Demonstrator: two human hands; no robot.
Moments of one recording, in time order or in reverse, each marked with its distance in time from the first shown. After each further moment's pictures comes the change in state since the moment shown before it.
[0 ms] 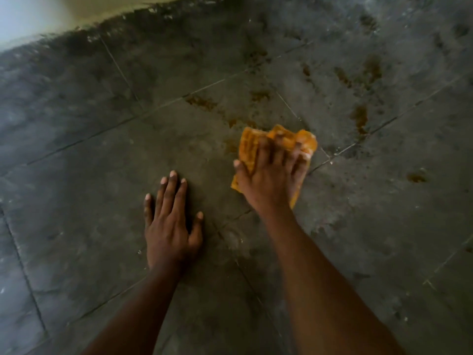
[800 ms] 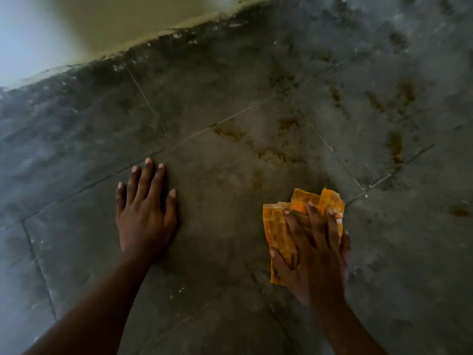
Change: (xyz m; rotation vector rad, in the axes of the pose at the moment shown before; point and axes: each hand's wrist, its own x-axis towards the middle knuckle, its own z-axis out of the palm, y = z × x) left_hand 0.113 -0.093 -0.053 0.109 -0.062 -0.102; right_hand -0.076 0.035 0.001 -0.078 0.010 -0.129
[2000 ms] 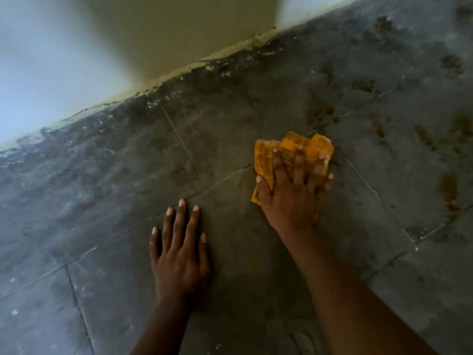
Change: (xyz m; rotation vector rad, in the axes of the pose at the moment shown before) left_hand 0.006 0.002 0.003 0.065 -0.030 -0.021; right_hand 0.215 -0.128 0.001 0.097 -0.006 0.116
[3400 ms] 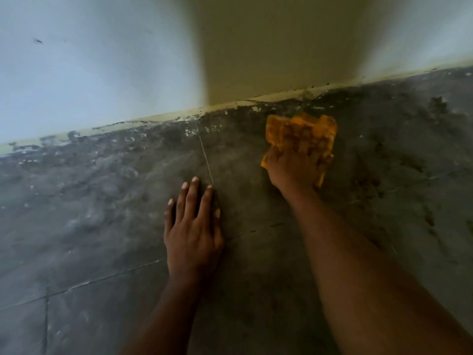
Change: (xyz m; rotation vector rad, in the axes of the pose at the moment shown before) left_hand 0.139 0.000 -0.006 -0.110 0.153 -0.110; right_hand 0.190 -0.113 -0.001 0.031 -0.184 -0.040
